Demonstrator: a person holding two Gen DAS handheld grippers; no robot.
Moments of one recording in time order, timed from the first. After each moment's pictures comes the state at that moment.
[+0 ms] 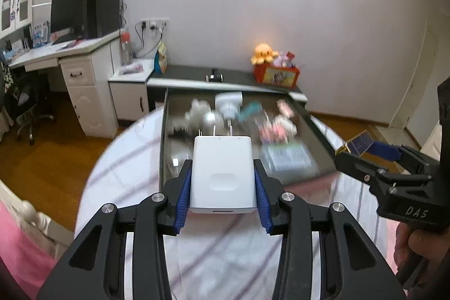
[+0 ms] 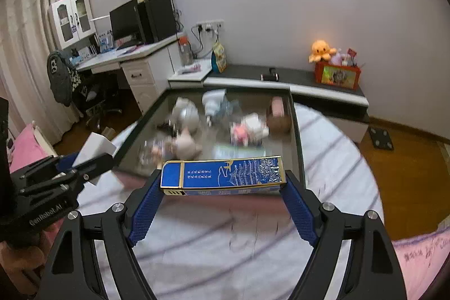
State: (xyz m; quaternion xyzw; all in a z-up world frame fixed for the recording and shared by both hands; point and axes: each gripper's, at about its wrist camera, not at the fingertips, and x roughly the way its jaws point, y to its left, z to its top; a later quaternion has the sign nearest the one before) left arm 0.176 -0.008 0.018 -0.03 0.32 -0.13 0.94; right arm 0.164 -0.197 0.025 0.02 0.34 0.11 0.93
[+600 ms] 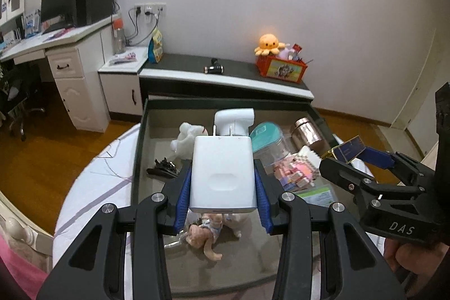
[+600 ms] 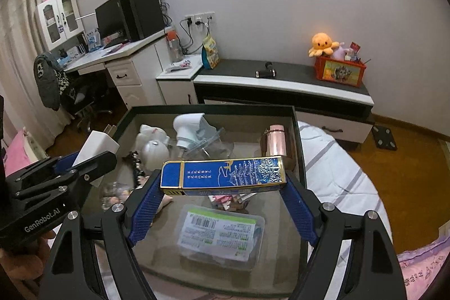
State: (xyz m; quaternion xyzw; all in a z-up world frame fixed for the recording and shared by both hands) left arm 0.290 -0.033 -0.013 -0.04 0.37 -0.13 0.92; right arm 0.271 -0.205 -0.009 0.03 0.38 0.10 0.92
